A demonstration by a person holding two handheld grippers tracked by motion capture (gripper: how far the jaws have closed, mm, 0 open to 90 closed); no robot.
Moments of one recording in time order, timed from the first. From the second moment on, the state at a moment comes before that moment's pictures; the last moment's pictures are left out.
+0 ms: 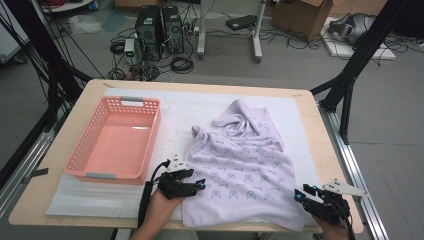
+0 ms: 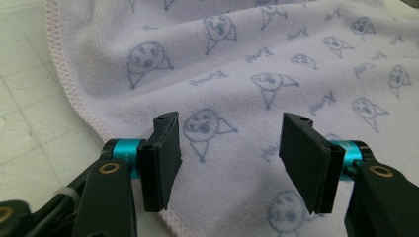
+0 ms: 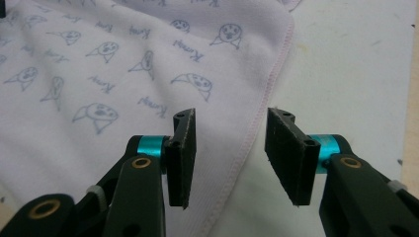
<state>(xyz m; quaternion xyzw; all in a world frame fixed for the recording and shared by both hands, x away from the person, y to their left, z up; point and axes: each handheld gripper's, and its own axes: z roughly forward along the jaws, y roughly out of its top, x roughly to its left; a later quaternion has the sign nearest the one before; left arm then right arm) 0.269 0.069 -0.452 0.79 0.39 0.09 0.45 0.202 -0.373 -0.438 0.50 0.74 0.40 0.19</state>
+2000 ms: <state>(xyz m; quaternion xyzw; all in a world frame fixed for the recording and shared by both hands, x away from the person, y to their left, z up) 0.233 0.093 -0.453 0.79 0.40 0.12 0.44 0.182 -0.351 -0.452 0.50 0.75 0.37 0.22</state>
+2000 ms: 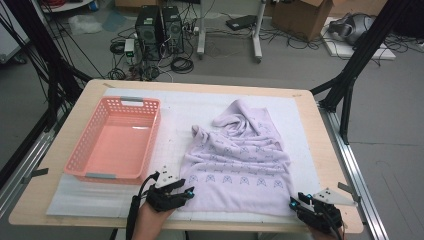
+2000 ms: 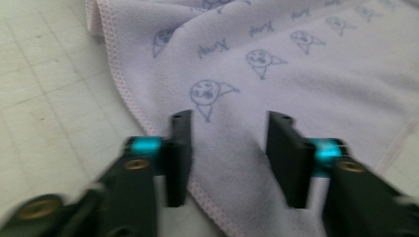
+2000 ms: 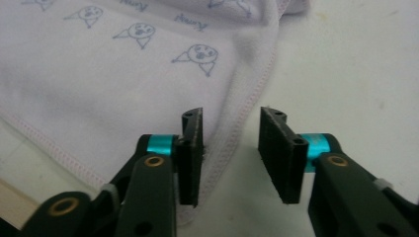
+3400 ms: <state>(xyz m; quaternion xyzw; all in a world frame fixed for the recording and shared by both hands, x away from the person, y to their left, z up) 0.219 0.116 -0.455 0.77 0.40 0.10 0.48 0.162 -0.368 -0.444 0.54 0.71 0.39 0.22</state>
